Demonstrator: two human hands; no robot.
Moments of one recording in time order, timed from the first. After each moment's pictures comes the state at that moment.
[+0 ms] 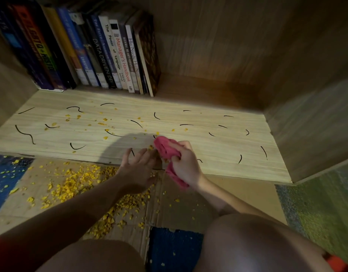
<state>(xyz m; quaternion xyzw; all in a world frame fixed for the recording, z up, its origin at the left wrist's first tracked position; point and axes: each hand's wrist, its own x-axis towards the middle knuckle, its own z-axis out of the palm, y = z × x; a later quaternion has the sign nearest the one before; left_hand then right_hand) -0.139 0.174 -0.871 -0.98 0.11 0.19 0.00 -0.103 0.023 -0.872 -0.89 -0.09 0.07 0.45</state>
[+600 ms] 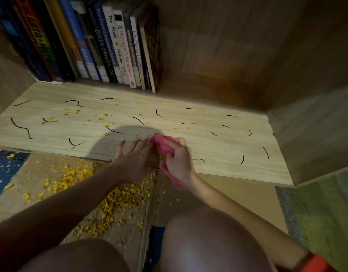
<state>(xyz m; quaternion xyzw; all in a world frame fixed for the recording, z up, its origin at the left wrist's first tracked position) -0.121 0.193 -0.872 -0.98 0.07 0.18 -0.06 -0.095 0.047 -0.888 -0.92 -0.09 0.04 0.38</state>
